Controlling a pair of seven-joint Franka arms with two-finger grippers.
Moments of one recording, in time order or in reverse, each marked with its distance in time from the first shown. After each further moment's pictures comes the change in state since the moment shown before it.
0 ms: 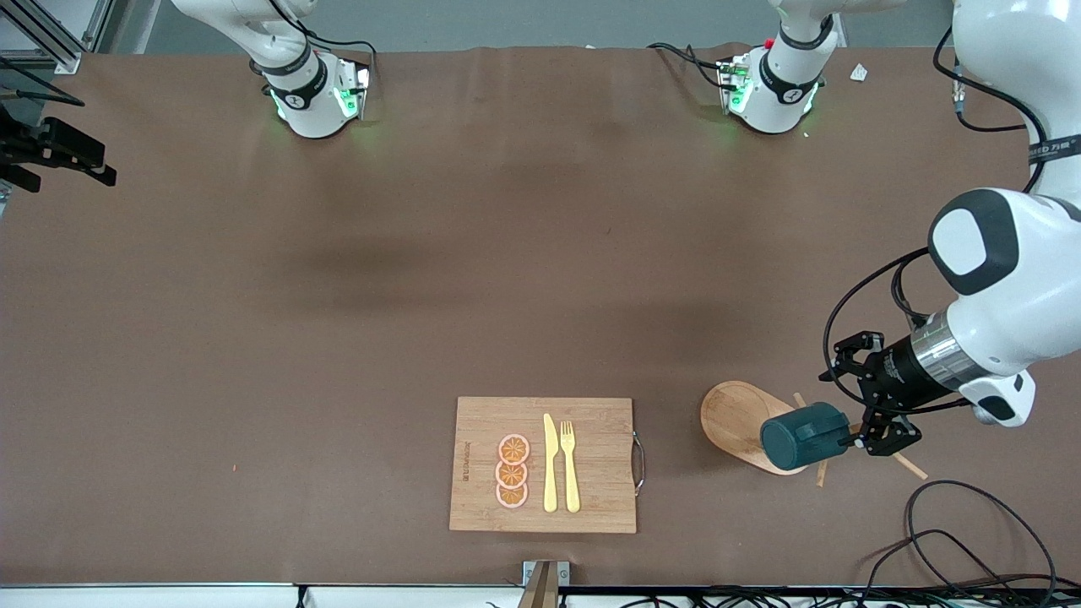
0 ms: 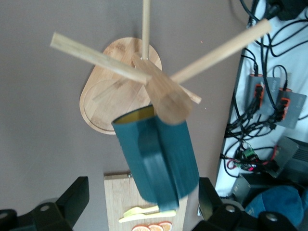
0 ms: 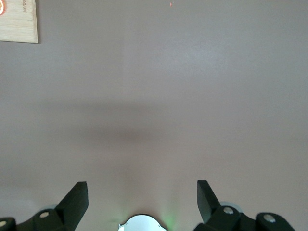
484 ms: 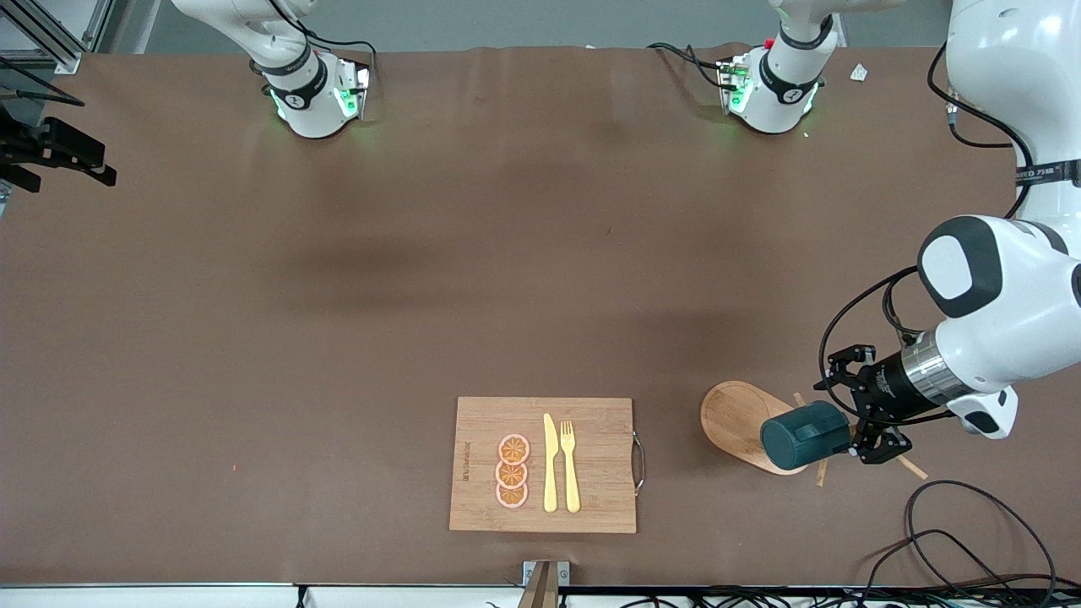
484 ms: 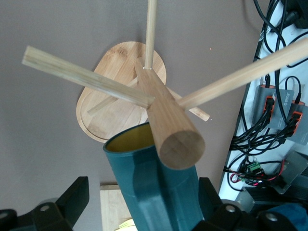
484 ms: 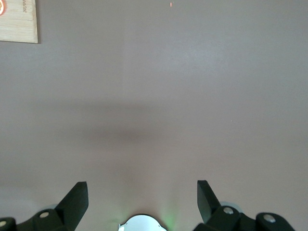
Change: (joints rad) left arm 0.007 0.045 0.001 0.003 -0.010 0.032 -0.024; right arm 0.000 0.000 0.000 0.000 0.000 0.000 0.000
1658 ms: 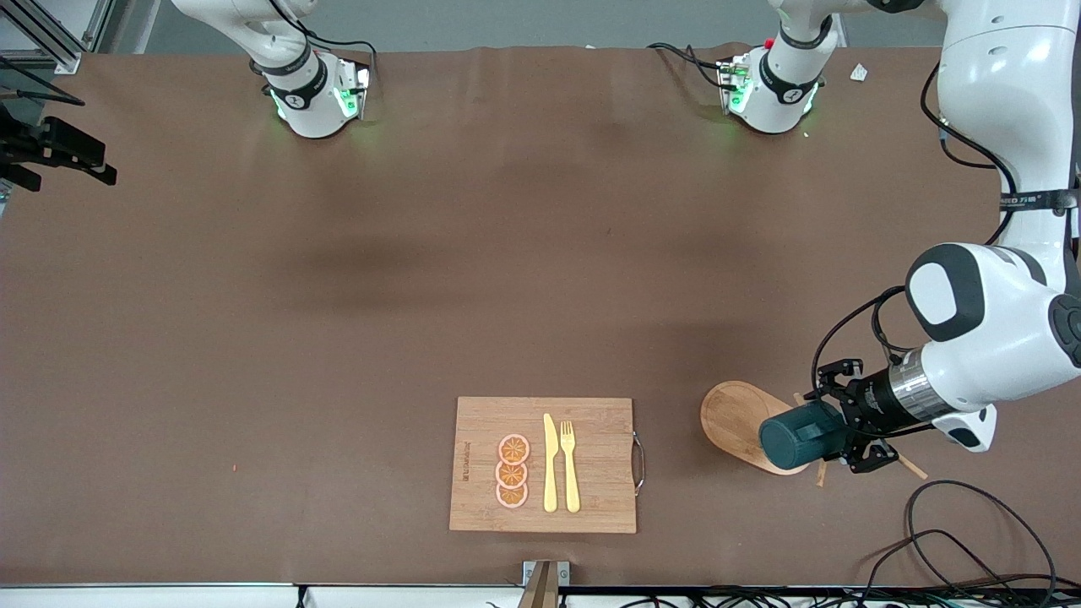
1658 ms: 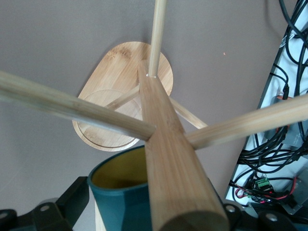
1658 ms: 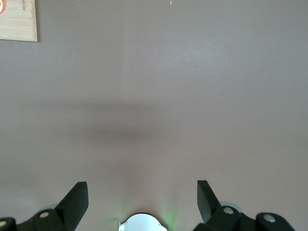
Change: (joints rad) left arm 0.009 0.078 -0.009 0.037 -0.006 0.005 -0.015; right arm 0.000 0.000 -0.001 0.000 0.000 -0.005 0.000
